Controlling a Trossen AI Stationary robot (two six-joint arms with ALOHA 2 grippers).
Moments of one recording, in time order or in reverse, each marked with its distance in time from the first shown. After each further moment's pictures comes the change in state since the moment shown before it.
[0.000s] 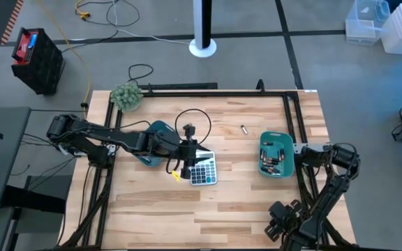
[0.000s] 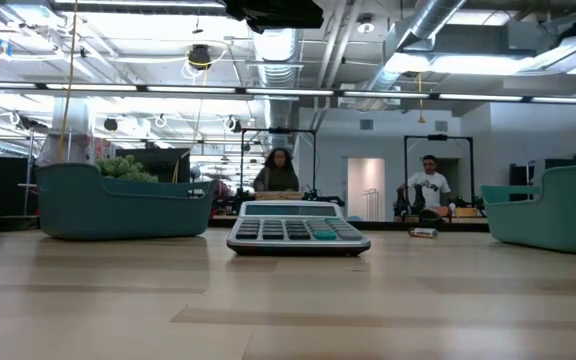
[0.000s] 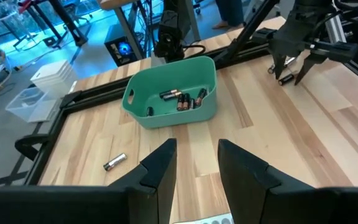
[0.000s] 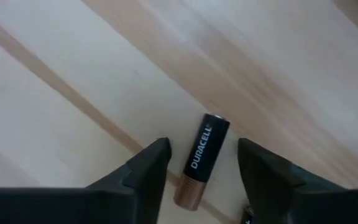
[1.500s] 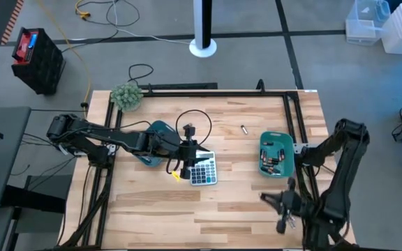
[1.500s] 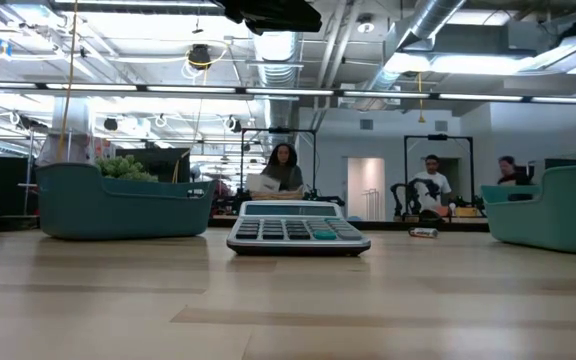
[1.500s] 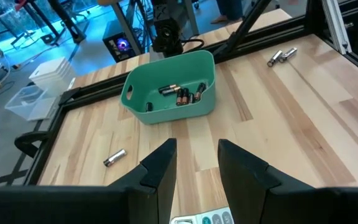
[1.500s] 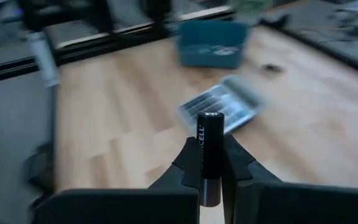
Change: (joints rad) left arm 0.000 0.000 0.000 -0.020 0.000 0.011; right arm 0.016 -0.382 0.076 -0.167 0.964 -0.500
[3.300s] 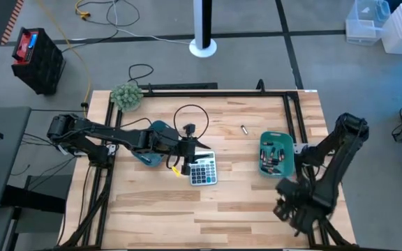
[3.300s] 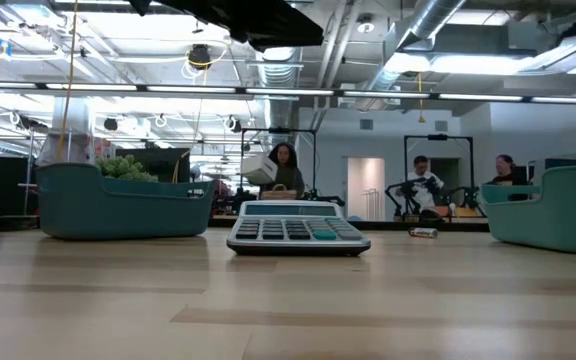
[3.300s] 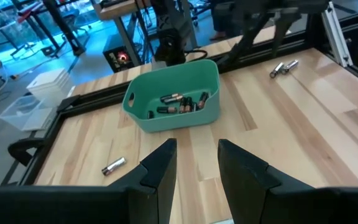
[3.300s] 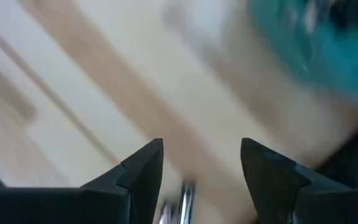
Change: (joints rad) left arm 0.064 0.002 -0.098 0.173 0.090 0.005; right arm -0.076 -0.066 -0.177 -0.078 -0.871 0.317
